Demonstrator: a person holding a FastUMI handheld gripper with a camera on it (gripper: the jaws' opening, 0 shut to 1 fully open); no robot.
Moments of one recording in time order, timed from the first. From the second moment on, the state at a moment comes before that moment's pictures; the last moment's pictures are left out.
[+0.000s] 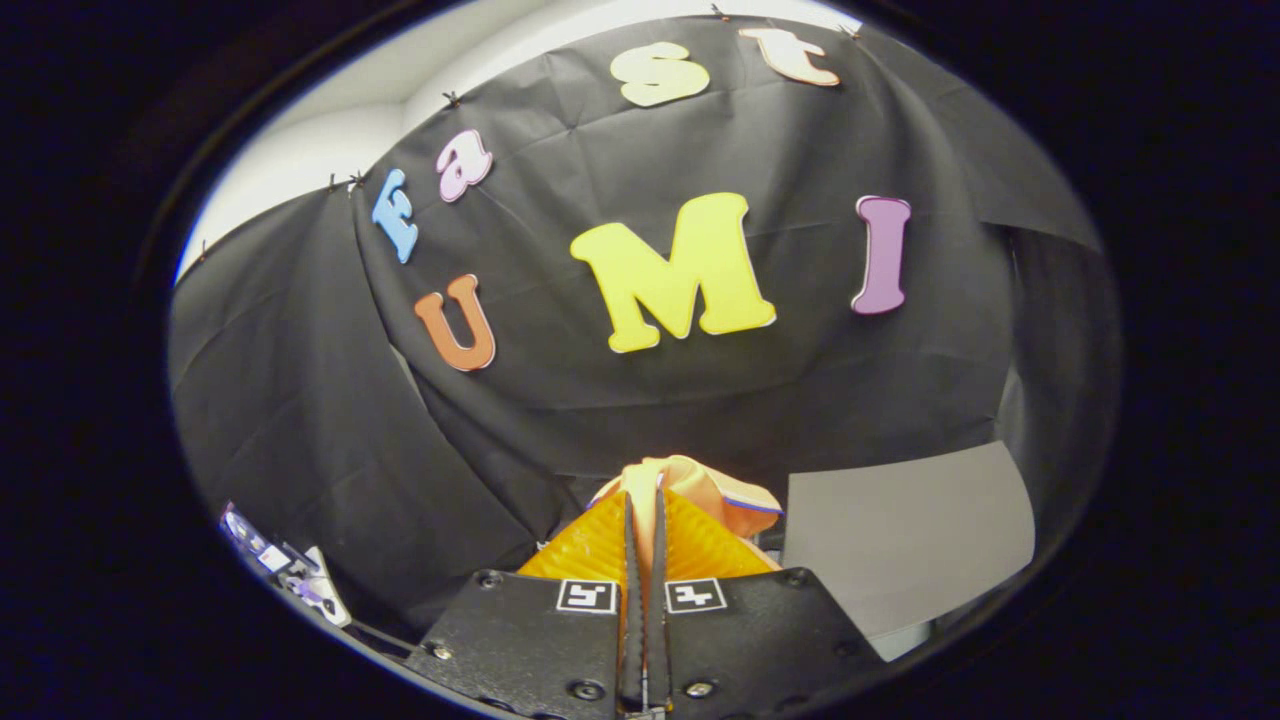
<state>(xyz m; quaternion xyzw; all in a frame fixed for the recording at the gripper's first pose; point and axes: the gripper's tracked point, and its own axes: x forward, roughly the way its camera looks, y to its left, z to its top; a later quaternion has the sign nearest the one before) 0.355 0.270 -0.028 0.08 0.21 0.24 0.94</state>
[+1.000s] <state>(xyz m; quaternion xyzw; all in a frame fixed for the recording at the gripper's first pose) 0.415 0.410 -0.154 0.12 0.33 0.24 0.90</state>
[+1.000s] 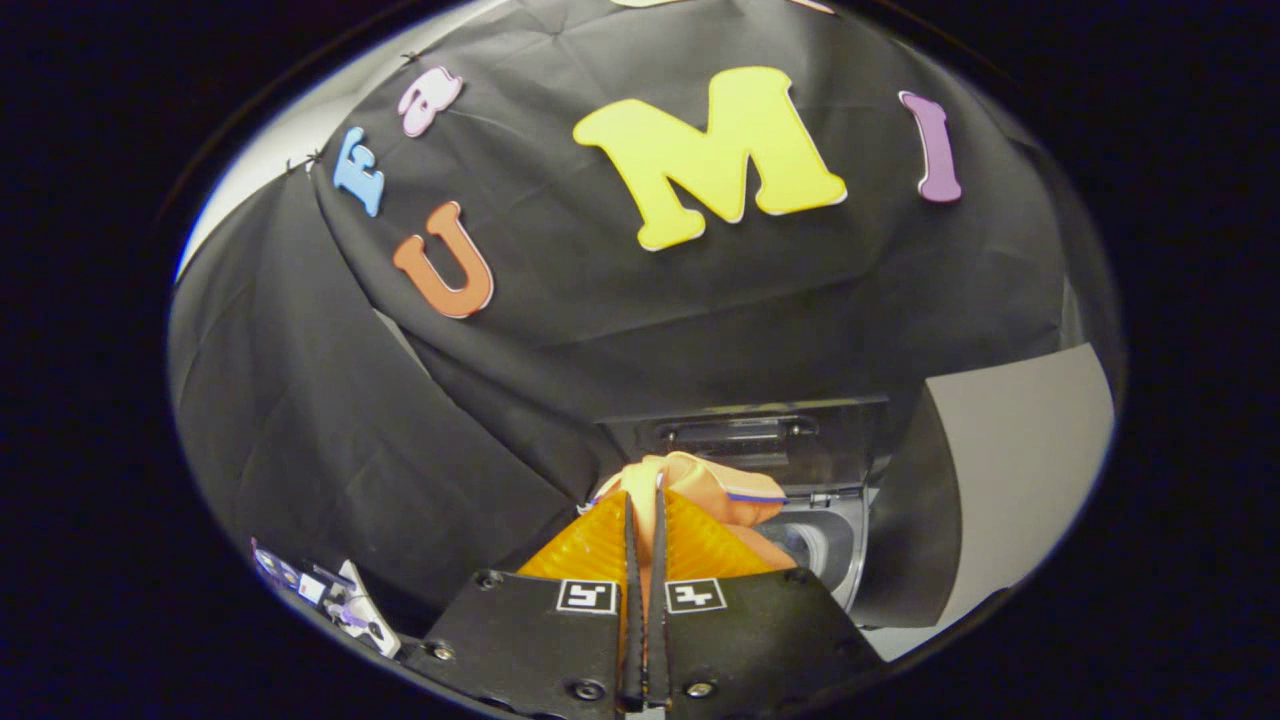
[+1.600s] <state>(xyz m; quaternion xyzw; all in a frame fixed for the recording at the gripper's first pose) 0.473 0.421 -0.281 0.10 0.42 0.19 0.88</state>
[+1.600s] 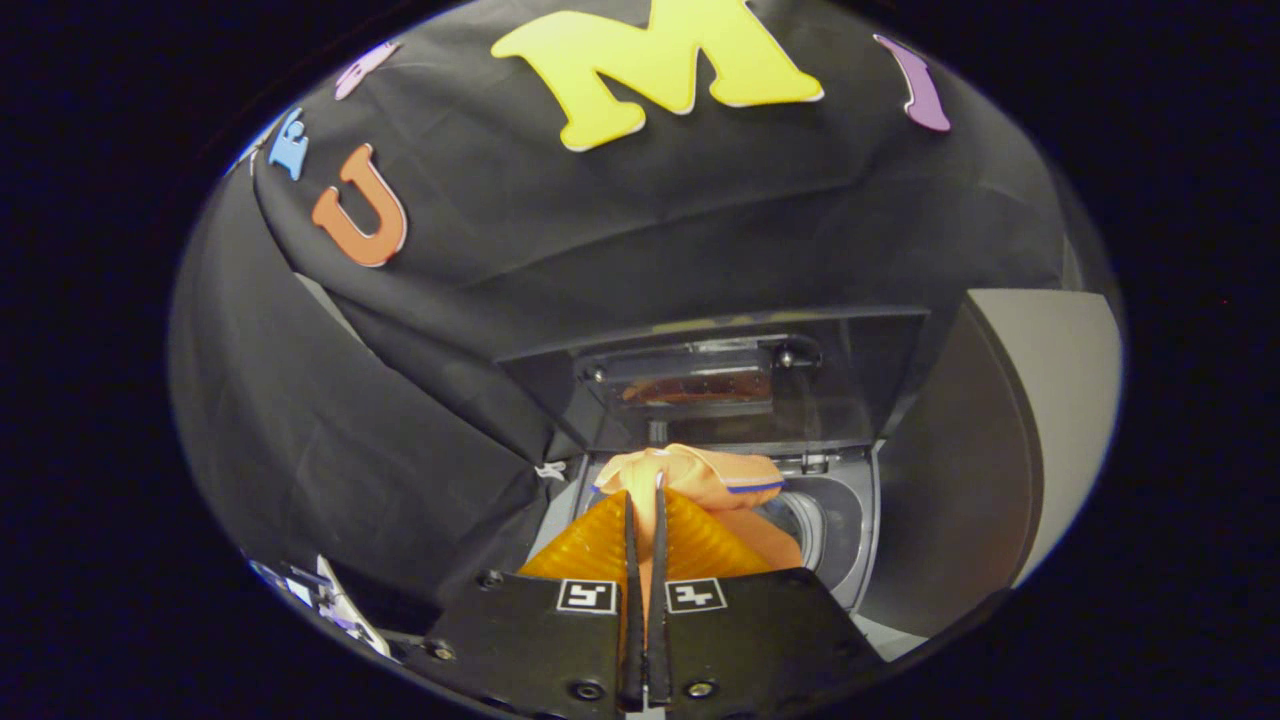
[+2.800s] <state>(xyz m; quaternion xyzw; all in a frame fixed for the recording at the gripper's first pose) 0.463 0.409 -0.406 0.03 0.52 0.11 0.85</state>
